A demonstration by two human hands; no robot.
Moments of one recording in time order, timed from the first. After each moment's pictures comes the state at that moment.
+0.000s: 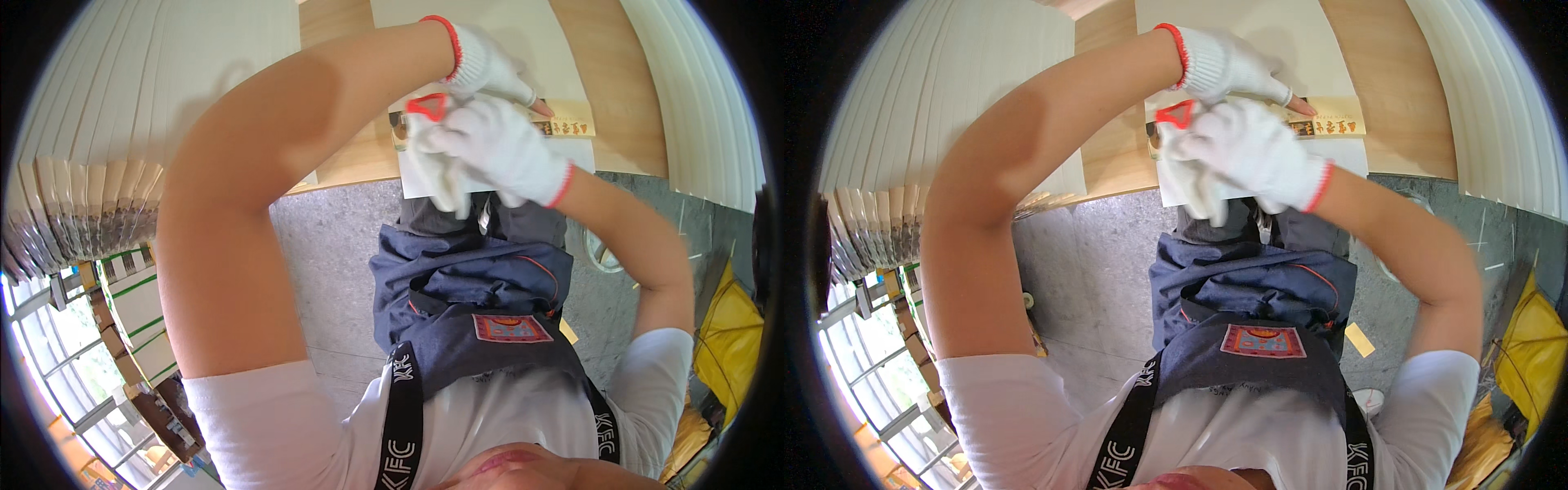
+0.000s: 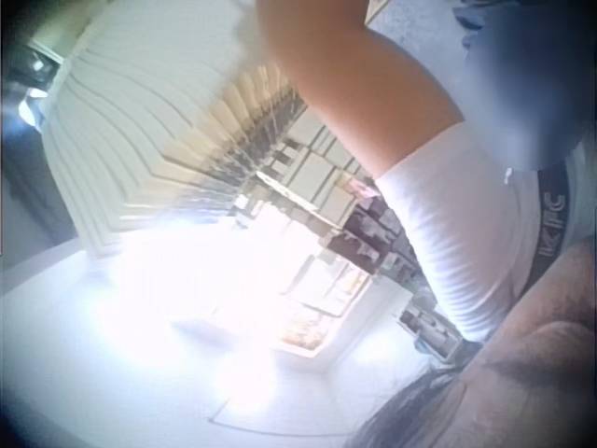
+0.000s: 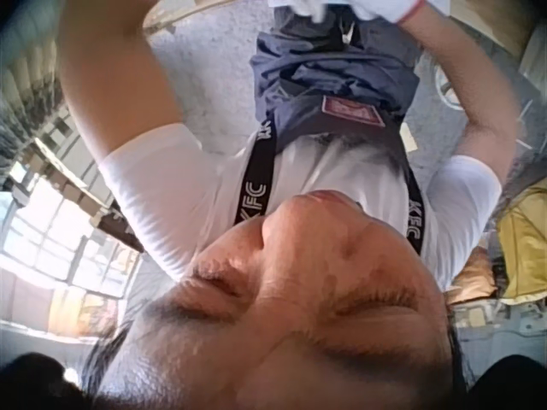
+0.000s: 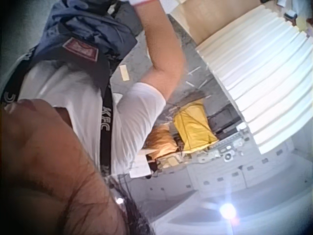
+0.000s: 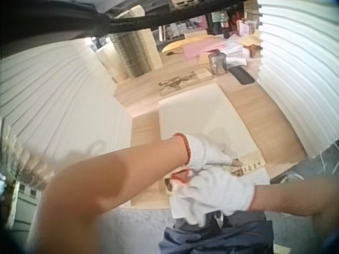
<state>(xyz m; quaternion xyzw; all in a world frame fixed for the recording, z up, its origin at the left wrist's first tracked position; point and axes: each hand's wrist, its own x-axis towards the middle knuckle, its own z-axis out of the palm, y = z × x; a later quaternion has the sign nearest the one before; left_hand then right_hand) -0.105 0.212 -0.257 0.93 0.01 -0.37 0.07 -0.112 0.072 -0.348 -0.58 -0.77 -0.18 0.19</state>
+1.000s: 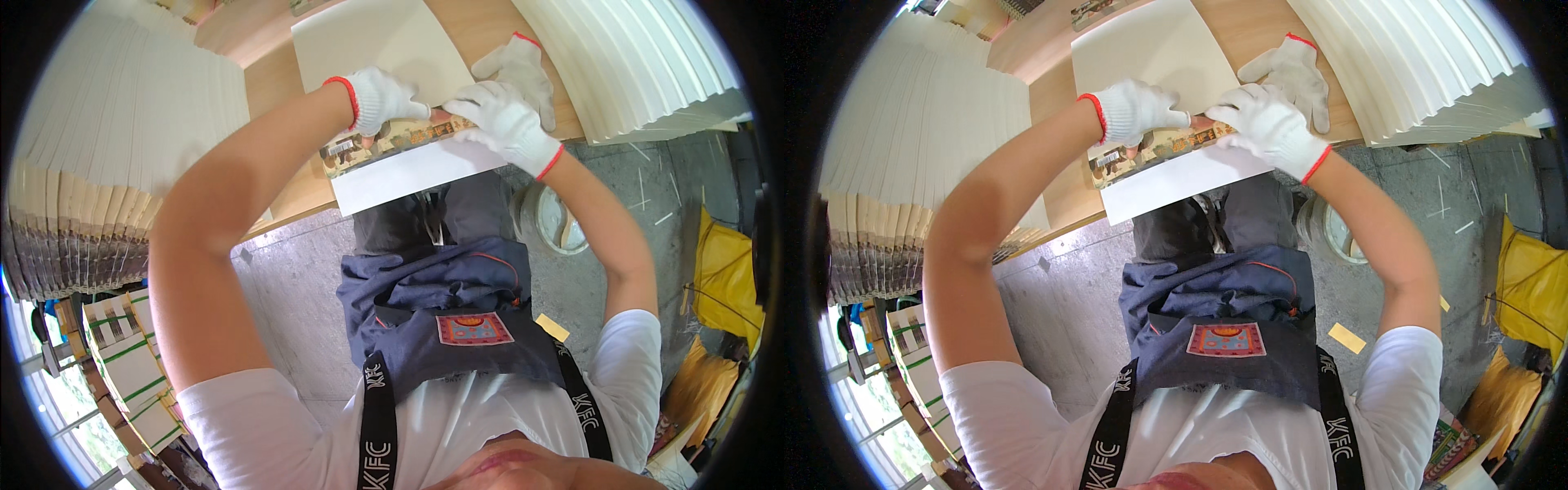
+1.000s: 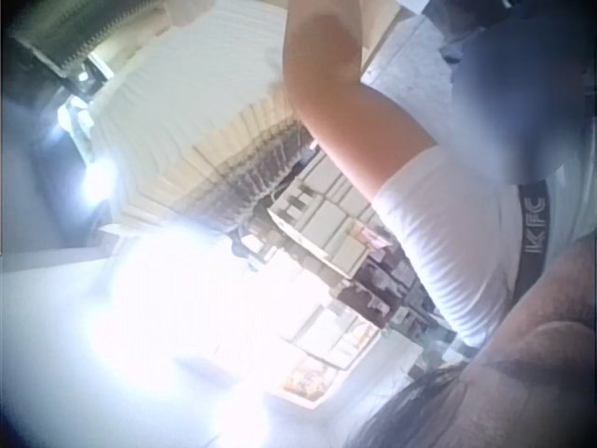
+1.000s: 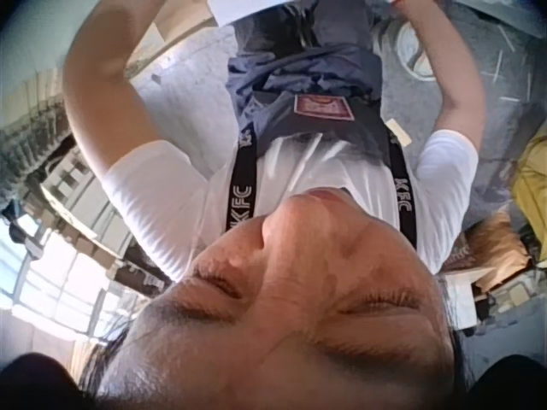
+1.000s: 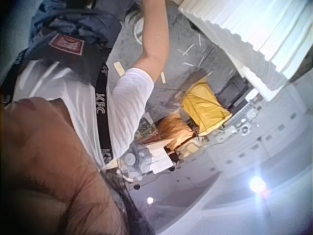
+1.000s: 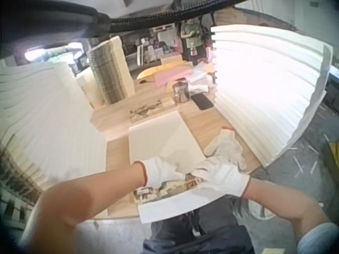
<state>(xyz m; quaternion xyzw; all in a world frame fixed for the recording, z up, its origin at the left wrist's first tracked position) -0.120 0.205 -0.246 0.92 -0.19 -0.32 -0.12 -0.016 -0.018 -0.327 -0.72 -0.67 -0.08 0.15</state>
